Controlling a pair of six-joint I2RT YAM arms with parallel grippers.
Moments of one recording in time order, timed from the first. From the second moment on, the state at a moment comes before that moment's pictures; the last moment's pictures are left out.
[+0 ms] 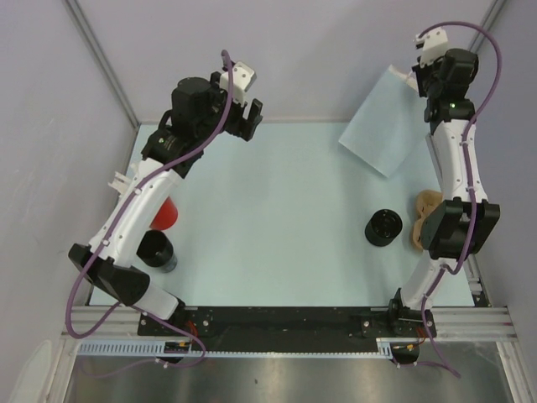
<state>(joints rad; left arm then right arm) -0.49 1.51 1.79 -0.49 0.09 0.23 -0.11 1.86 2.03 -0.30 -0.05 -0.45</state>
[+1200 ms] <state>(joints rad) -0.48 1.51 1.78 -0.49 0.09 0.22 -0.11 2.03 2.27 -0.39 -0.05 -0.55</state>
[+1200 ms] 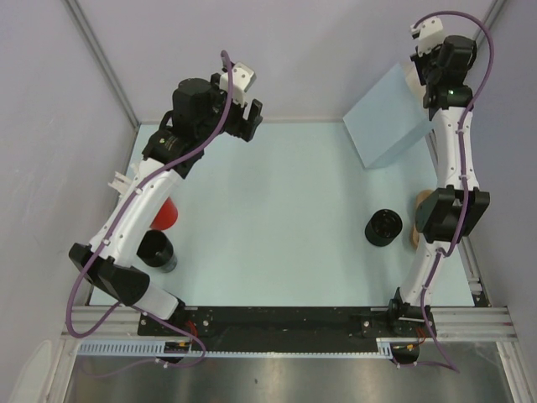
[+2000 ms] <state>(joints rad) -0.48 1.51 1.77 -0.49 0.11 0.21 -0.17 2.03 2.37 -0.40 -0.02 -0.54</state>
